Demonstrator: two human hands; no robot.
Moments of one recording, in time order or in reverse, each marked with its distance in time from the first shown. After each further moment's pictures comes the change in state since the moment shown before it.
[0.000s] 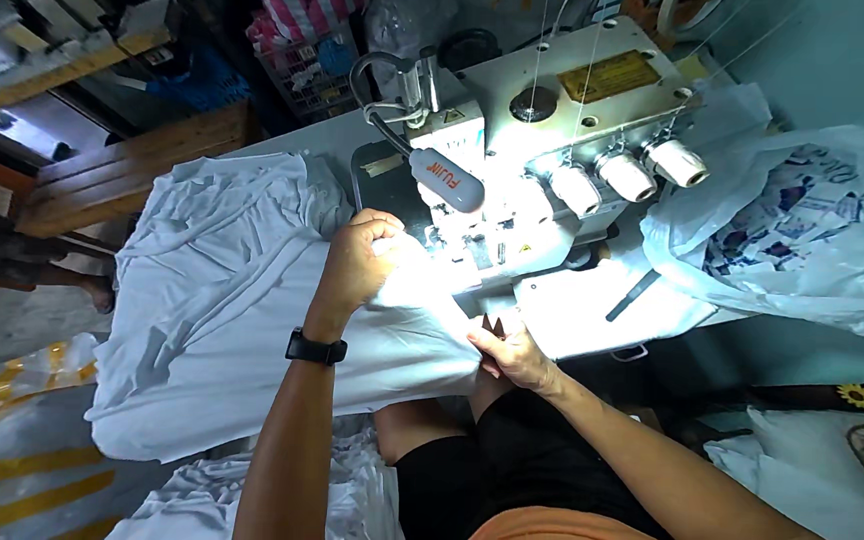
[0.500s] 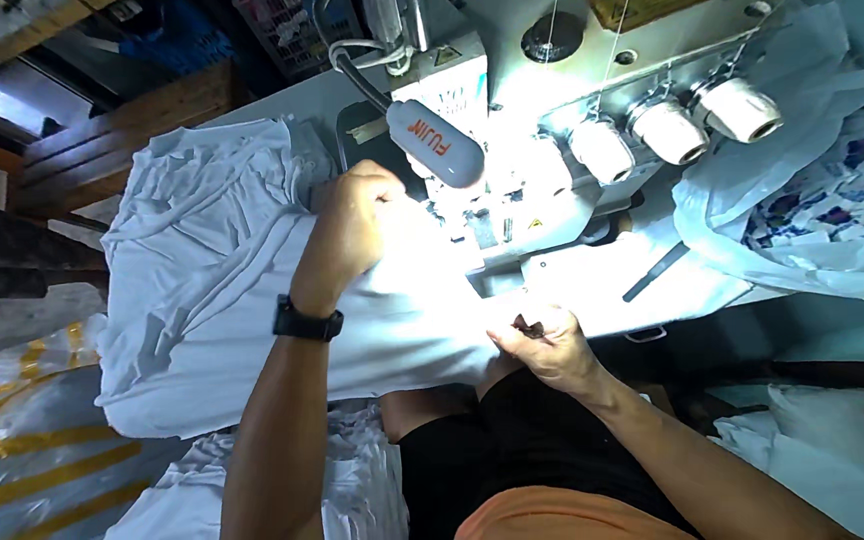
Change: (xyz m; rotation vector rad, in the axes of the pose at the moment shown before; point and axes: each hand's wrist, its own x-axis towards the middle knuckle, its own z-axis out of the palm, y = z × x) left_hand 0.023 0.009 -0.004 0.217 -0.080 0.132; right_hand -0.013 -0.027 -0.004 -0.277 0.114 -0.325
